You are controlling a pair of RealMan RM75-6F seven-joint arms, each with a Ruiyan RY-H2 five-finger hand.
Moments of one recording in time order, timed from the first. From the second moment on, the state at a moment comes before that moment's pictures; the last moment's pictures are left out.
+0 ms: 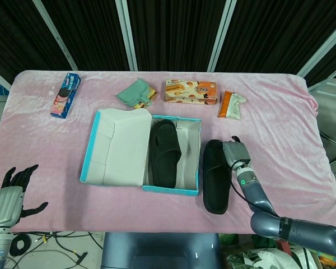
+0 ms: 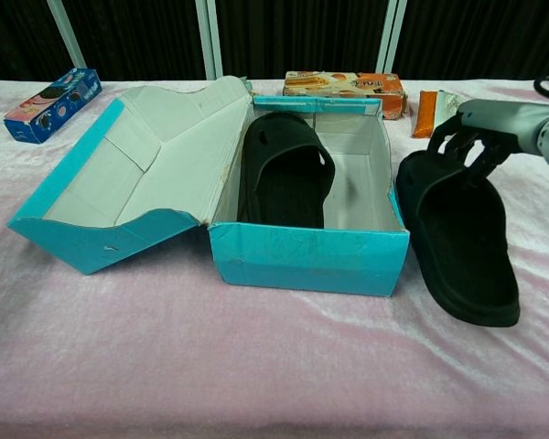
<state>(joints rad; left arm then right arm) -0.06 -1.22 -0.02 -1.71 1.47 1.47 0.11 0.81 -1.37 0.19 -1.64 -0.58 0.94 -0.43</state>
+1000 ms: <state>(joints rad) -0.08 -1.22 -0.02 -1.74 1.45 1.46 0.15 0.70 -1.28 0.43 -1.82 -0.85 0.94 0.25</state>
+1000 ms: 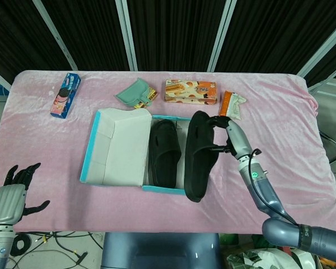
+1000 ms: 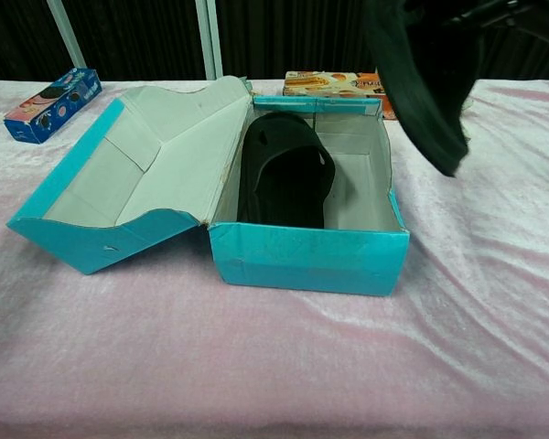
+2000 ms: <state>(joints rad) -0.03 -1.21 0.00 -1.74 1.44 1.49 0.14 0.86 -1.82 0.36 -1.08 -1.29 1.18 0.44</state>
